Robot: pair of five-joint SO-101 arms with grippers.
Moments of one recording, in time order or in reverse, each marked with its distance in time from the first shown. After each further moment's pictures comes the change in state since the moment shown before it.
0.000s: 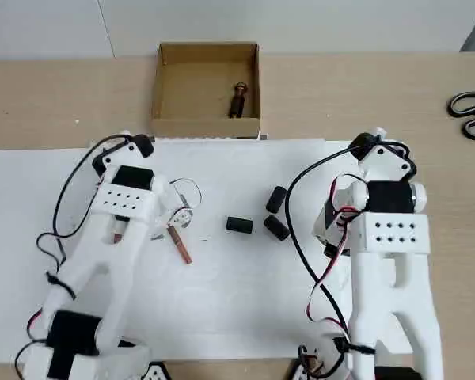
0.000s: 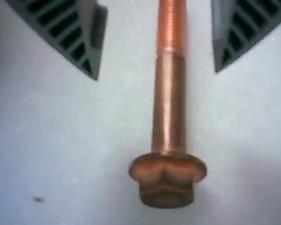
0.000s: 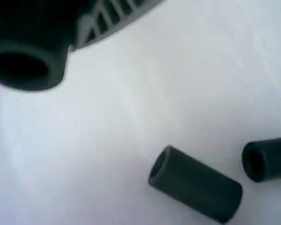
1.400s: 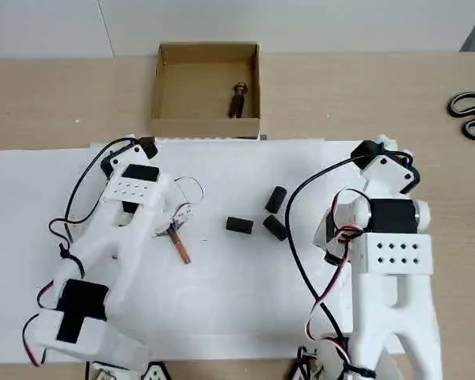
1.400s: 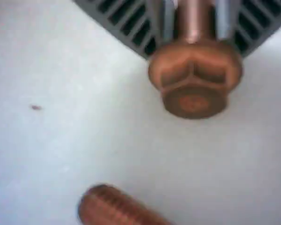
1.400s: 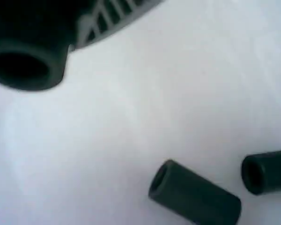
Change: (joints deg) left arm -1.7 10.9 -1.8 -8.3 0.2; right arm 0.0 -6.5 4.6 0.0 0.0
